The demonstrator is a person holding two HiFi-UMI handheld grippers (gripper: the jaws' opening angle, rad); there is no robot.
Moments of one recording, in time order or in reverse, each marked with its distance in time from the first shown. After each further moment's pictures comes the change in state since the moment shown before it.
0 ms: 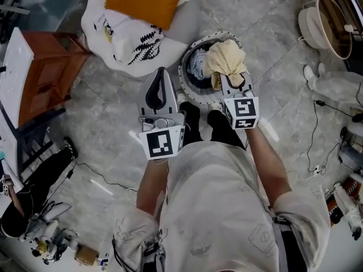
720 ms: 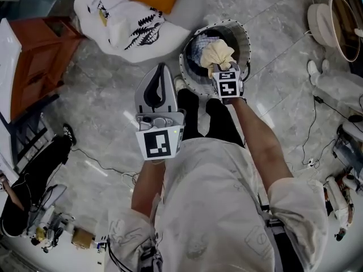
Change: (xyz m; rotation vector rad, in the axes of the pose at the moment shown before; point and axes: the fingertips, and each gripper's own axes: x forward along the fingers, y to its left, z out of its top) left arm 0.017 0.019 -0.048 -0.040 0.094 0.012; right arm 0.116 0.005 -0.195 0.087 0.498 0.019
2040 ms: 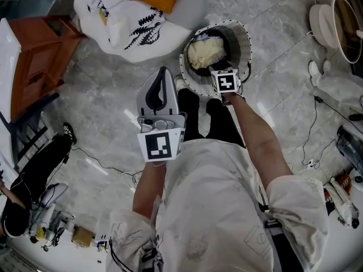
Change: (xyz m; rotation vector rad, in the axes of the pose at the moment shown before) left arm 0.002 0.004 -0.012 -0.026 0.043 0.008; right arm 0.032 -0.005 -0.044 0.051 0.202 0.003
